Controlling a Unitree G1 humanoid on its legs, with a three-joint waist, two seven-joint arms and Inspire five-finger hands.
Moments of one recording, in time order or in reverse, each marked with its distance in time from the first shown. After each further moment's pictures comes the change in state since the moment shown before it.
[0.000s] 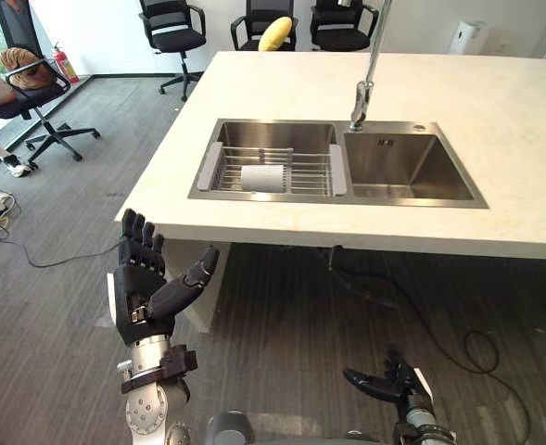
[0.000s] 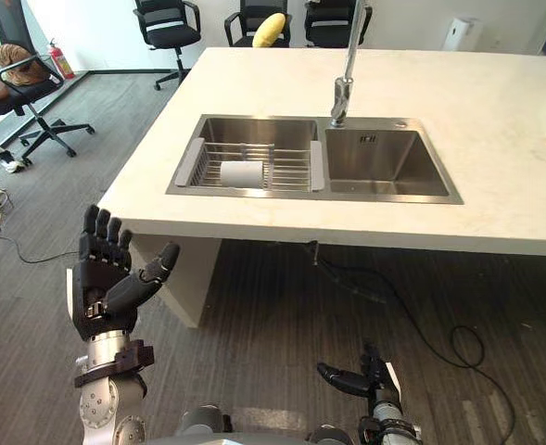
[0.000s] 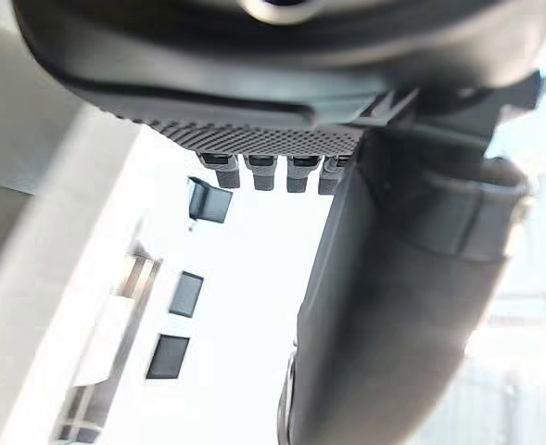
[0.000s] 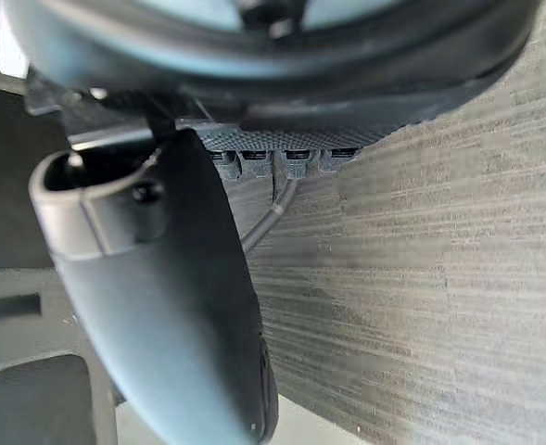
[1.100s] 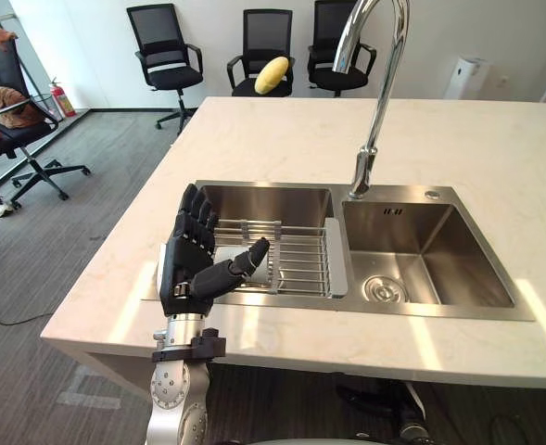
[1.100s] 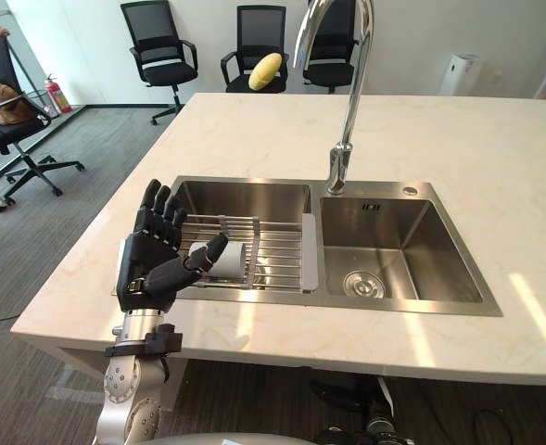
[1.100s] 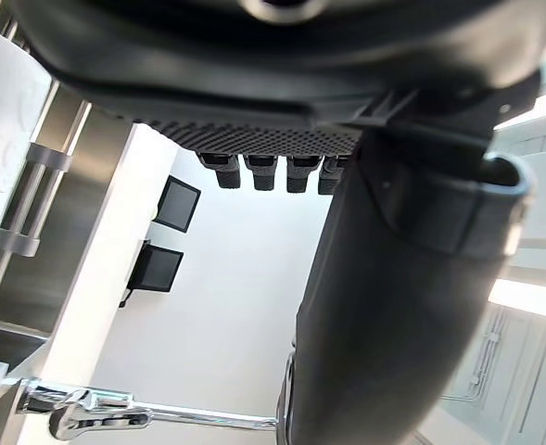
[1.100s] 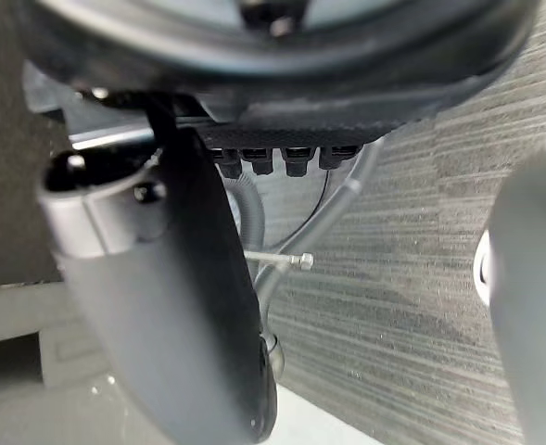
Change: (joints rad) left arm -0.076 0.053 -0.160 -0.049 -0.015 0.135 -0.011; right arm 0.061 0.032 -0.013 0.009 -0.068 0.033 0.003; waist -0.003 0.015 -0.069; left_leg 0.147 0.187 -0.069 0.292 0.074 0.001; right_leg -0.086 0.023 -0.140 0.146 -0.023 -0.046
